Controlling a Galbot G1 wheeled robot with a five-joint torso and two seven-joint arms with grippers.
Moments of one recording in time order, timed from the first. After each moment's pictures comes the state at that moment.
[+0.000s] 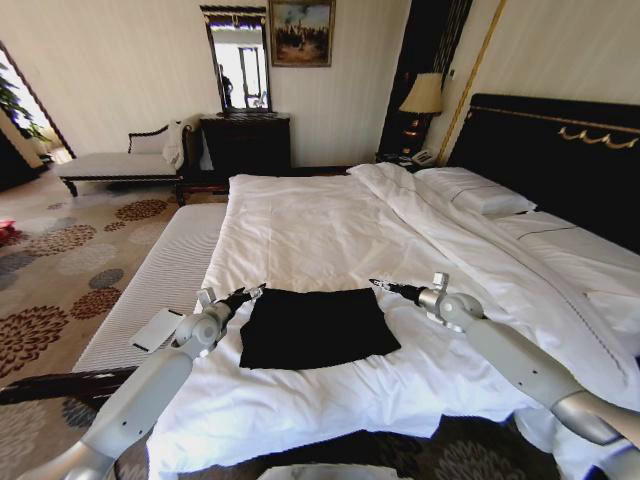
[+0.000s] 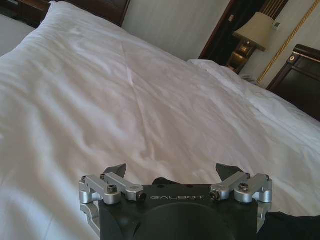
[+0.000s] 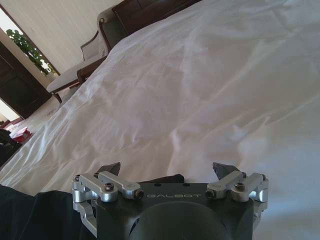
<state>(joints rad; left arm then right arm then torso) 0.81 -0.93 -0.07 -1.58 -1.18 0.29 -0.15 -0.54 0.72 -0.17 1.24 1.33 -0.37 -0.28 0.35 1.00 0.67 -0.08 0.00</state>
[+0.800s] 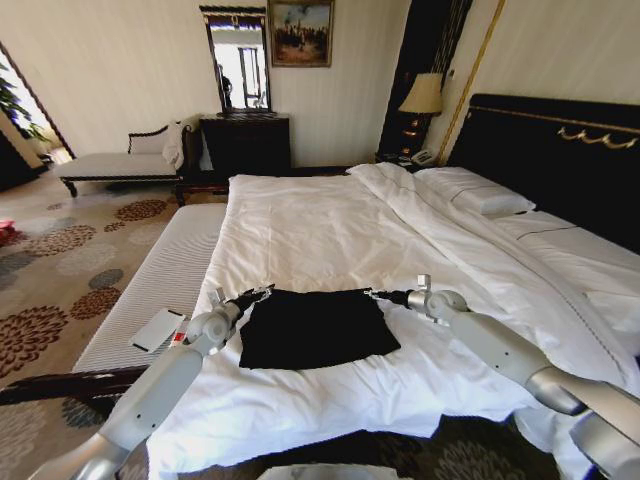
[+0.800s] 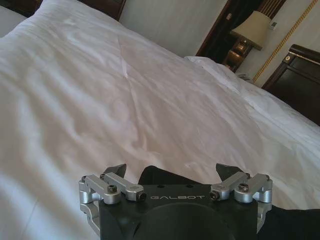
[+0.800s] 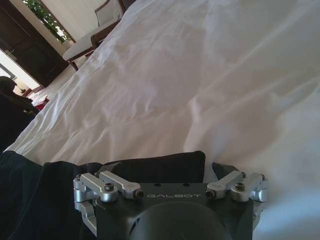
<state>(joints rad) 0.83 -0.95 -0.07 -1.59 -1.18 0.29 -0.14 -0.40 0.78 -0.35 1.08 1.30 -0.44 -0.42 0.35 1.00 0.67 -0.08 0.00</state>
